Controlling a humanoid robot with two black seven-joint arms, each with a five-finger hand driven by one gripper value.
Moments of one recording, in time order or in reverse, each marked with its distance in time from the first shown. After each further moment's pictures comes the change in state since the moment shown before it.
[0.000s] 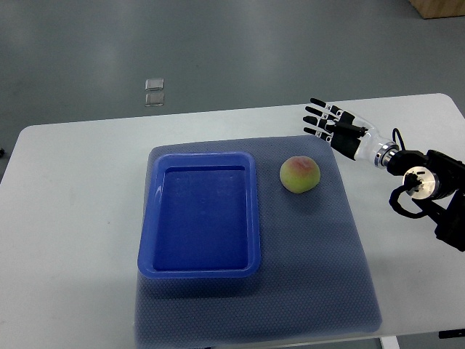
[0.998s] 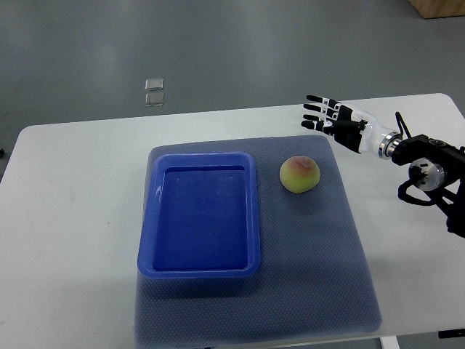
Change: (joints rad) left arm 0.000 0.000 0.000 0.003 0.004 0.004 0.000; right arm 0.038 -0.034 0.000 0.031 -0.276 0.004 0.006
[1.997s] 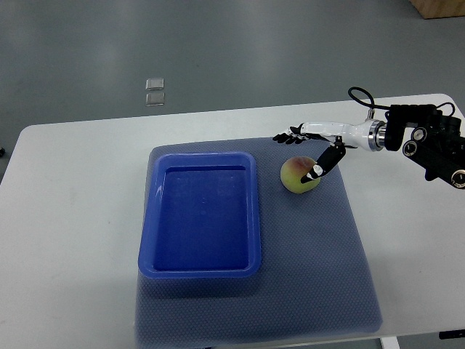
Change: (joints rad) left arm 0.000 0.000 0.001 -0.001 0.000 0.000 0.000; right arm 0.165 -0.077 -0.208 0.110 -0.970 0.059 0.229
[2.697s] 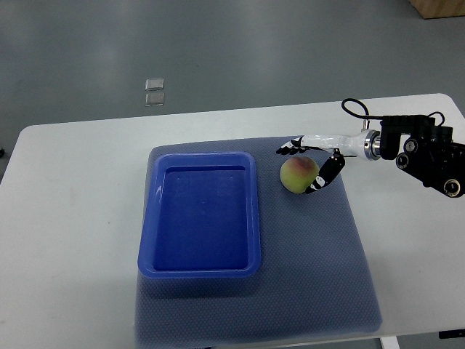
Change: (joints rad) left arm 0.000 0.000 0.000 0.000 0.000 0.000 0.000; right arm 0.006 0.013 -0.107 -0.026 -0.029 -0.083 -0.006
